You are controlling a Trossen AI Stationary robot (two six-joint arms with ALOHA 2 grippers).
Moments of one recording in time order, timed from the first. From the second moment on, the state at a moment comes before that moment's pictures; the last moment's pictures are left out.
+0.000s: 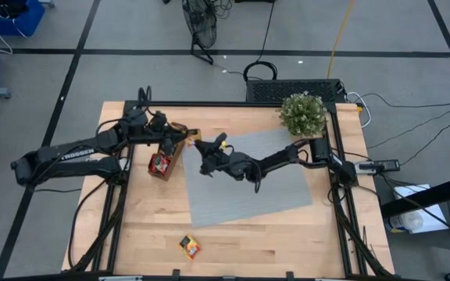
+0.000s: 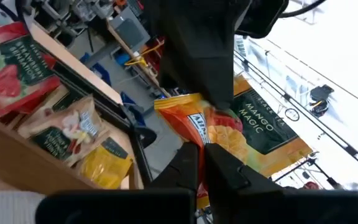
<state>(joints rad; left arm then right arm) 0.50 0.82 0.48 0.05 0.28 -0.37 0.01 2.23 1.27 1.15 0.60 -1.03</state>
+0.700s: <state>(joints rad) 0.49 0.85 0.48 0.13 0.25 -0.34 -0.01 2.23 1.30 1.07 0.55 -0.95</state>
